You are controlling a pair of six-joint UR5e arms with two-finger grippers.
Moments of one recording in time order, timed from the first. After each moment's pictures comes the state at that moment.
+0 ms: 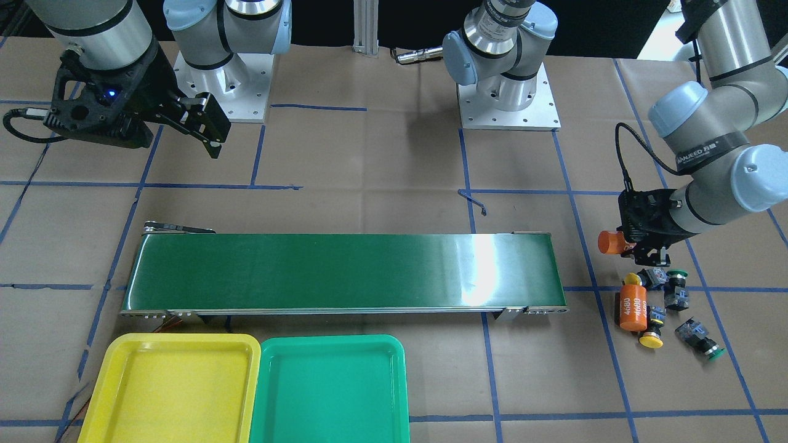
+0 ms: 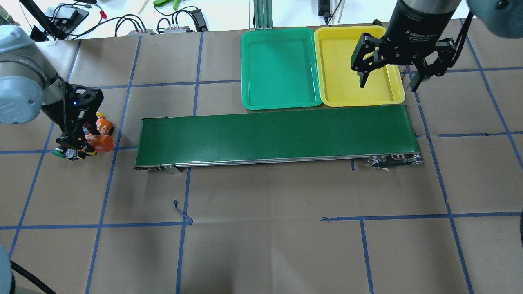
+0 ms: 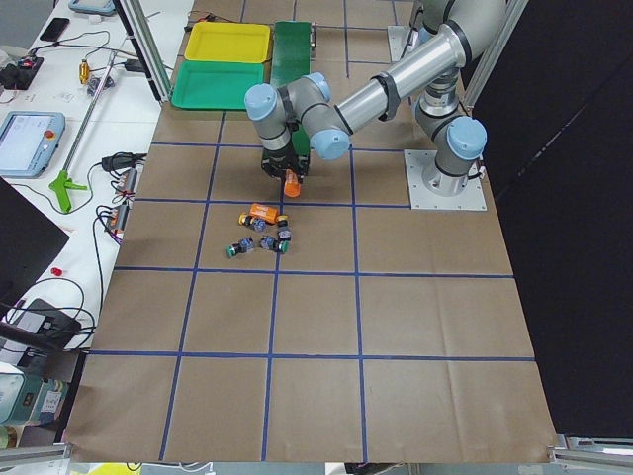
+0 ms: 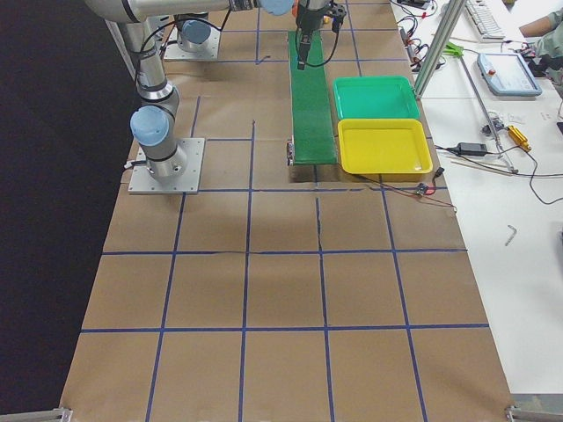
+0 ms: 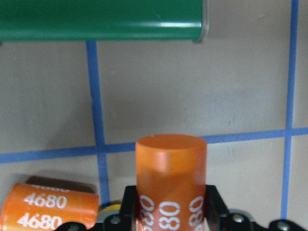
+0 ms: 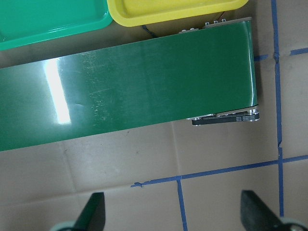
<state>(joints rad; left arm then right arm) -1.24 -1.84 -1.73 -1.34 1.66 1.97 1.59 -1.51 1.44 -1.42 -1.56 0.18</state>
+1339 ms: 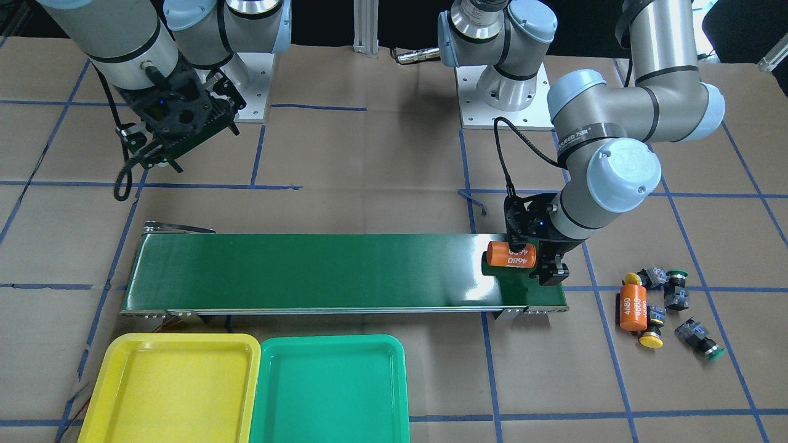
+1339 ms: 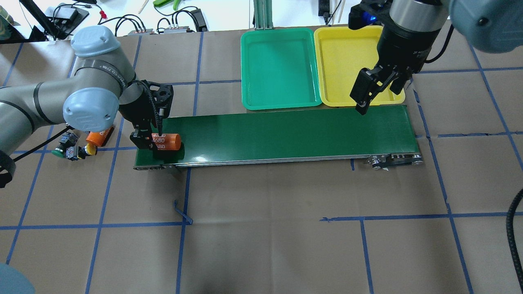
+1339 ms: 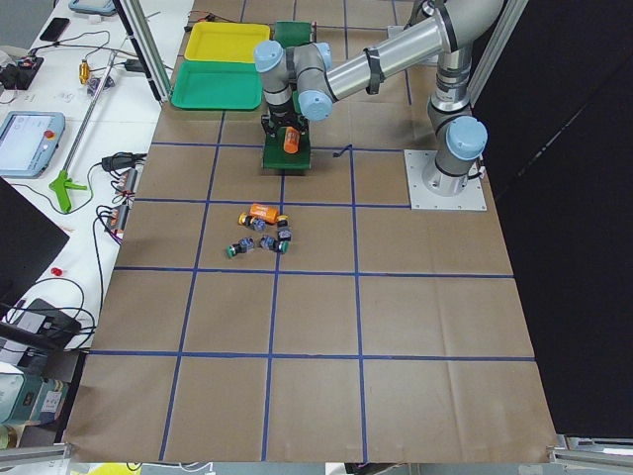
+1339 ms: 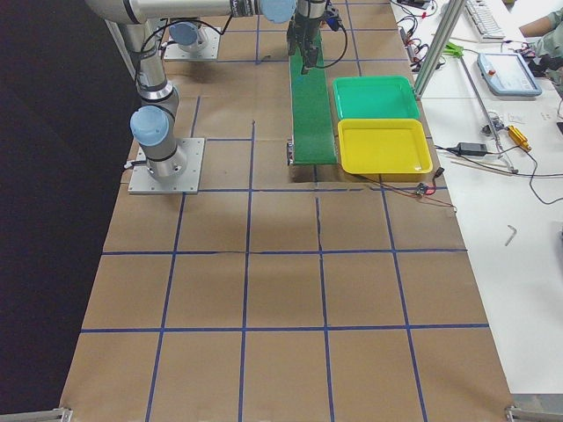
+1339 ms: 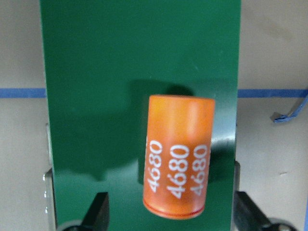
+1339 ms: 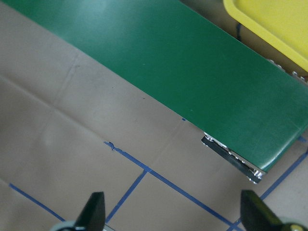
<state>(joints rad) -1.44 -1.83 -1.81 -1.21 1.59 1.67 1.63 -1.51 1.50 -1.41 -1.53 -0.76</state>
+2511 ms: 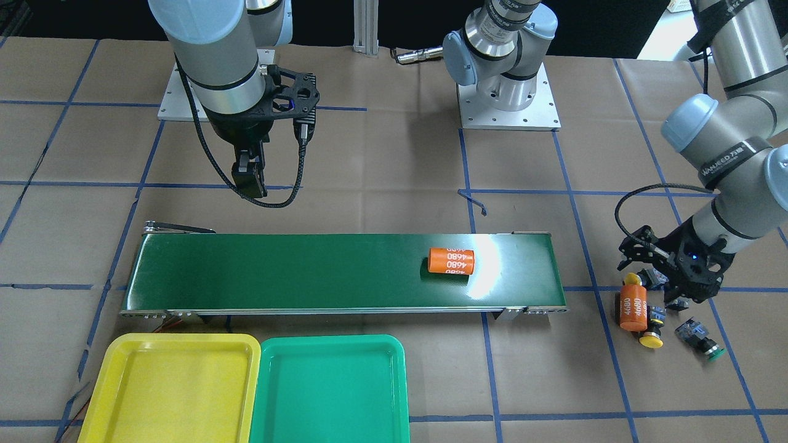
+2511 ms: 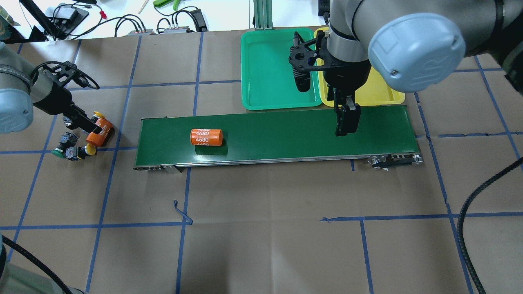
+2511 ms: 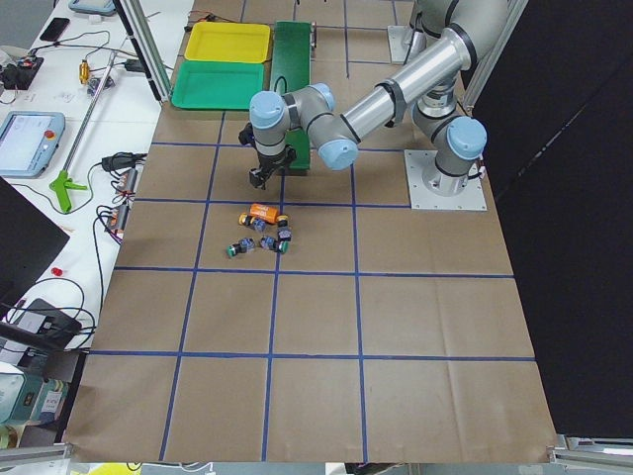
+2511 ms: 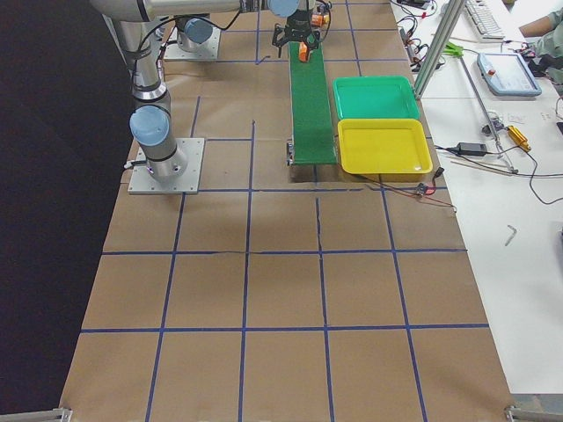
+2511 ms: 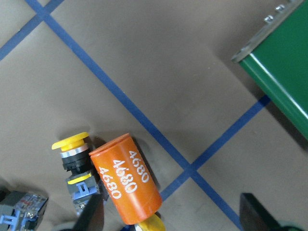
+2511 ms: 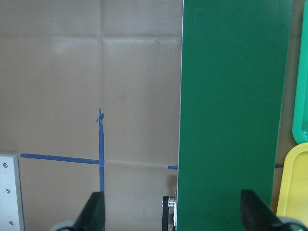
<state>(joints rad) -1.08 -1.93 -1.75 -1.03 1.50 1.19 1.77 -1.46 1.57 -1.59 -1.57 -1.45</state>
